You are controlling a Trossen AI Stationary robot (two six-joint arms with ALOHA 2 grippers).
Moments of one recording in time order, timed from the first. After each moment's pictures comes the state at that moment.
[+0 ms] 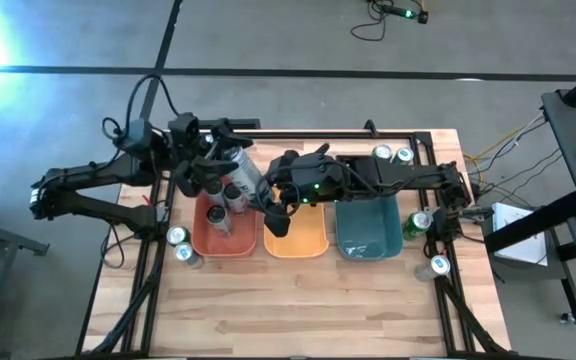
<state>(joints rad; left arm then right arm) 0.17 1.04 1.08 0.38 0.32 -0.50 0.10 1.94 2.21 -0.68 0.18 0.31</state>
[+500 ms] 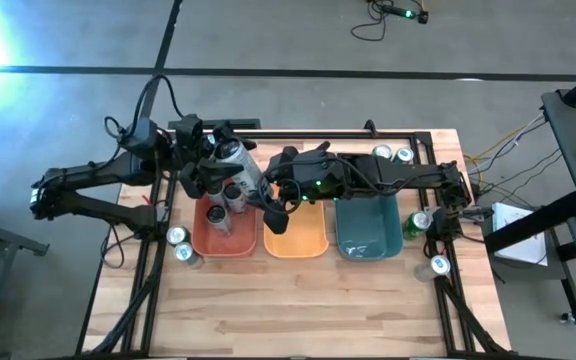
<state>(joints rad) 0.17 1.03 1.09 0.31 0.31 -0.48 0.10 1.94 2.21 -0.65 0.18 0.28</state>
